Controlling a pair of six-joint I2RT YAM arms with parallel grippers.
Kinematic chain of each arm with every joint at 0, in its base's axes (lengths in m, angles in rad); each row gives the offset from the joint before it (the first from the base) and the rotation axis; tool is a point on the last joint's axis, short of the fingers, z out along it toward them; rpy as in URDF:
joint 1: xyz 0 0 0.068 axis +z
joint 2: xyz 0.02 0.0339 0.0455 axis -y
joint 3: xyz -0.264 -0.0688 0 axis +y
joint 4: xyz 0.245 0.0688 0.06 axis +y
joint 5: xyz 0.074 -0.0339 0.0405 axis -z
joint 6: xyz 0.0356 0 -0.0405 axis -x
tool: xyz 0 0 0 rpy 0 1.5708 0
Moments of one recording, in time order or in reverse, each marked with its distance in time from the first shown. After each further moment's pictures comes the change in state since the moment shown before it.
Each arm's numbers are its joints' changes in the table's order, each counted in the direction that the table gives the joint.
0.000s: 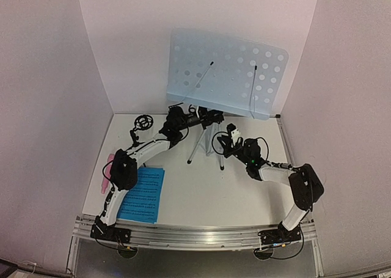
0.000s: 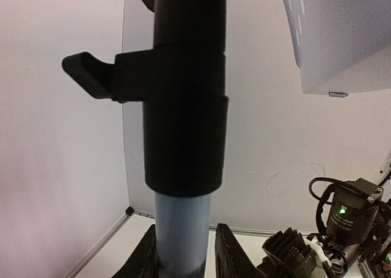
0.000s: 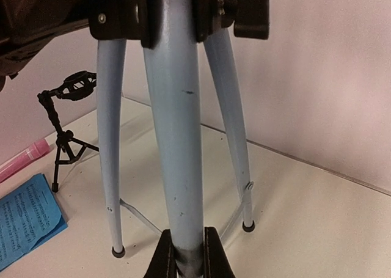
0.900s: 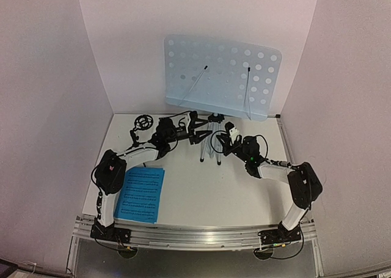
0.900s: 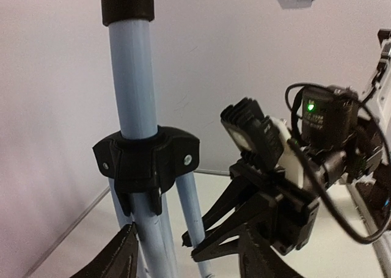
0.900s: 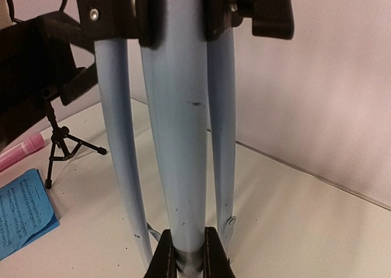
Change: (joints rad) left arm 0.035 0.250 0.535 -0.086 0.059 -0.172; right arm -0.008 -0.028 -0.046 0.023 -0.018 0.061
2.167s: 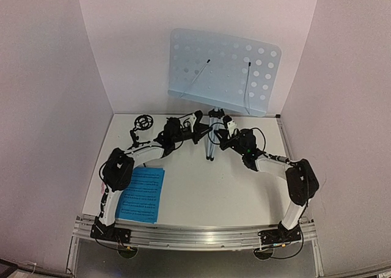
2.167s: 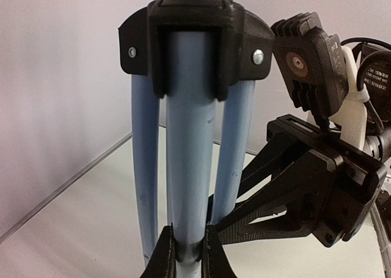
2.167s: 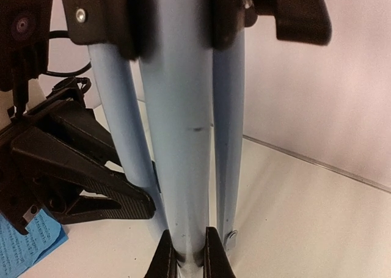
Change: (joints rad) left arm -0.002 -0.138 -0.136 0.160 -0.105 0.054; right arm 0.000 -0.071 -0.160 0.132 -0.020 -0.093
